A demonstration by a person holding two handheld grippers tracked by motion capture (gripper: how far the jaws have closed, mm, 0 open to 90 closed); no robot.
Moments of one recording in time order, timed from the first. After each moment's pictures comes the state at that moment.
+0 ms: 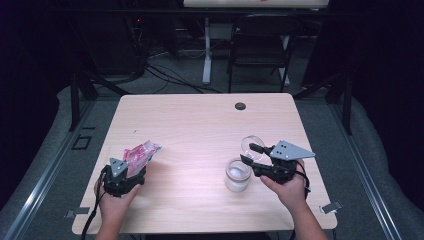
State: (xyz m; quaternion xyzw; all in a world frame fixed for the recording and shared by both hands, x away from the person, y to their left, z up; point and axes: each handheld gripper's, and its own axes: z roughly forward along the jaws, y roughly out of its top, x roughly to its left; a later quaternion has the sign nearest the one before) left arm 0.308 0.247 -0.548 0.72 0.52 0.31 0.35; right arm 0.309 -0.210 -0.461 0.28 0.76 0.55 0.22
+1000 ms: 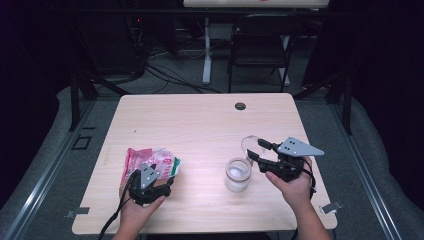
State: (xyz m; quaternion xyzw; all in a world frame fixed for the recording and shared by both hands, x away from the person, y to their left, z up) left arm 0.284 0.174 -0.535 0.78 0.40 0.28 0.39; right arm 0.306 -0.223 -0.447 0.32 0.74 0.55 0.25
